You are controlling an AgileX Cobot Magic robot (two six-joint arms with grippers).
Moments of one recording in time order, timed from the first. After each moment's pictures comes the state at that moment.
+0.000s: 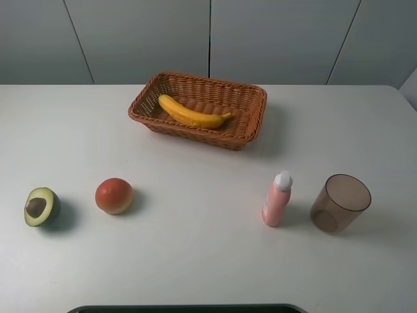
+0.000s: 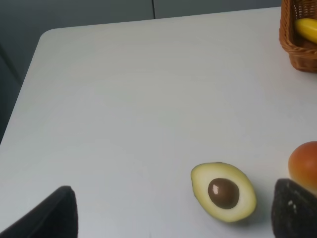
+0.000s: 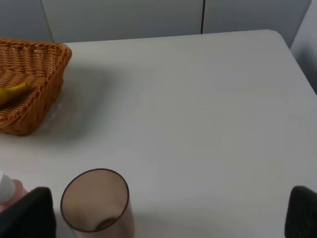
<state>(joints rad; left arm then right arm) -0.21 0.00 -0.51 0.10 1.08 -0.05 0.01 0.00 -0.51 -0.05 1.09 0.08</state>
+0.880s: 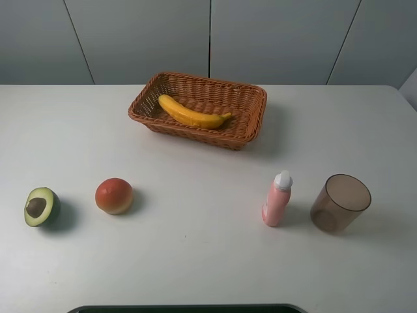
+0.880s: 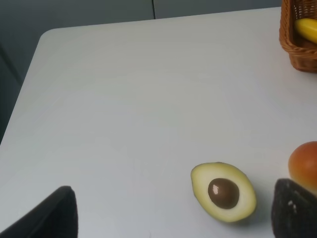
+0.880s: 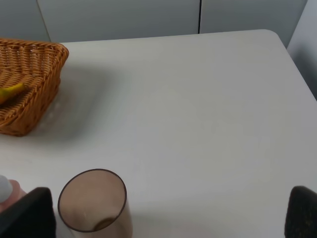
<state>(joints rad) -0.21 0.00 -0.51 0.10 1.08 -0.05 0.01 0.00 -0.51 -0.06 1.09 0.08</state>
